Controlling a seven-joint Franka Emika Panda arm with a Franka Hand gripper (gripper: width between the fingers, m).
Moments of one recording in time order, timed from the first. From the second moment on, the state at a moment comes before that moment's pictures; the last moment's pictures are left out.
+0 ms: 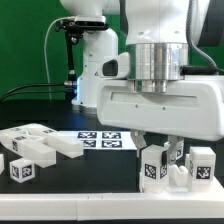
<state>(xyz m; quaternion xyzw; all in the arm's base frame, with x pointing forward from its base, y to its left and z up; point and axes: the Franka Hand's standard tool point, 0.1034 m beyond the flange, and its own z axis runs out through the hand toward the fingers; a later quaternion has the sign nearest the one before) 0.609 0.054 0.071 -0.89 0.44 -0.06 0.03</state>
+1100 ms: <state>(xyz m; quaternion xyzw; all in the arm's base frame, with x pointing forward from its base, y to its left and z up) 0.608 0.055 0.074 -0.71 0.70 -0.03 0.06</state>
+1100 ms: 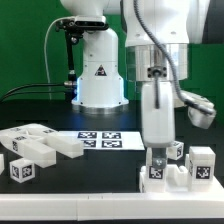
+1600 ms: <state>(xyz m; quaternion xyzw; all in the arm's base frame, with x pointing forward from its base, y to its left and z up) 0.608 0.053 0.070 -0.90 0.43 -0.05 0.05</state>
